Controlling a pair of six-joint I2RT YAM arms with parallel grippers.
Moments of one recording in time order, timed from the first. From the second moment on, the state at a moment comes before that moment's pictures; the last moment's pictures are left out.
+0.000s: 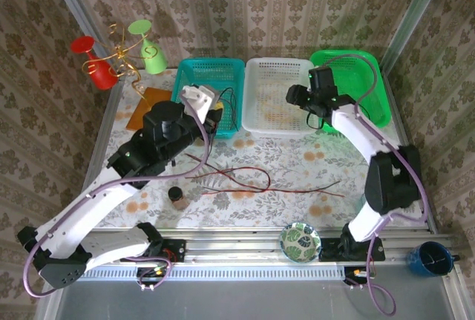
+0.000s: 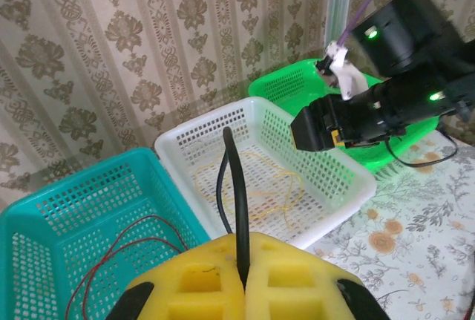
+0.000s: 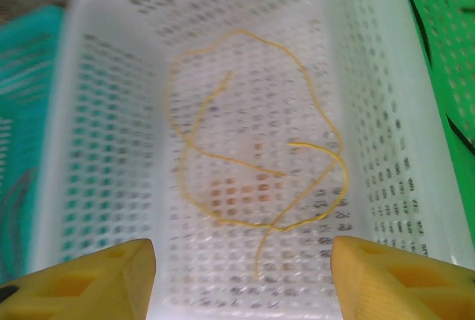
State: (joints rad) left arm -0.86 1.04 1.23 -0.41 -0.13 0.03; right arm 0.21 1.62 1.30 -0.36 -0.02 0.51
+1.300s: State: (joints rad) left arm -0.91 1.28 1.37 -0.43 0.15 0.01; right arm 0.21 1.21 1.10 -0.12 -0.68 0.00
